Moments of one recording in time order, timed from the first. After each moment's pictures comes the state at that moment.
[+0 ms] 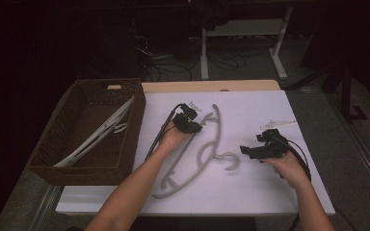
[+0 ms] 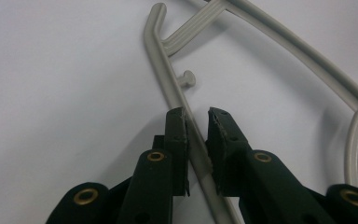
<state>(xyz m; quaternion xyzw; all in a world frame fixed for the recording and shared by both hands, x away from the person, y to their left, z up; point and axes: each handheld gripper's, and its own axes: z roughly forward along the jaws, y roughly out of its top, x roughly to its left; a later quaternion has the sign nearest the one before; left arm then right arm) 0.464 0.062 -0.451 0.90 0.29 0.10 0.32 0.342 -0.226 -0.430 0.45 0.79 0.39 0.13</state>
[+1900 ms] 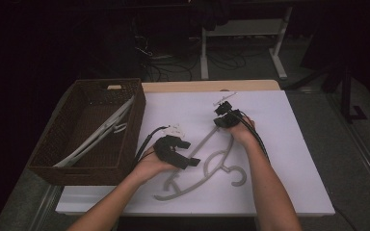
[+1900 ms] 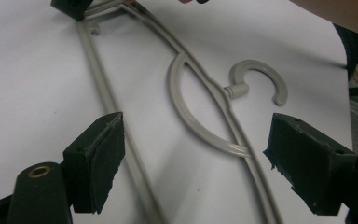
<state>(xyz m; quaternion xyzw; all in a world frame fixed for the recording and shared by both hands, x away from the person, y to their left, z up) 0.348 0.116 -0.418 0.88 0.22 -0.01 0.43 0.468 -0.118 -0.445 0.41 0.85 0.29 0.16</state>
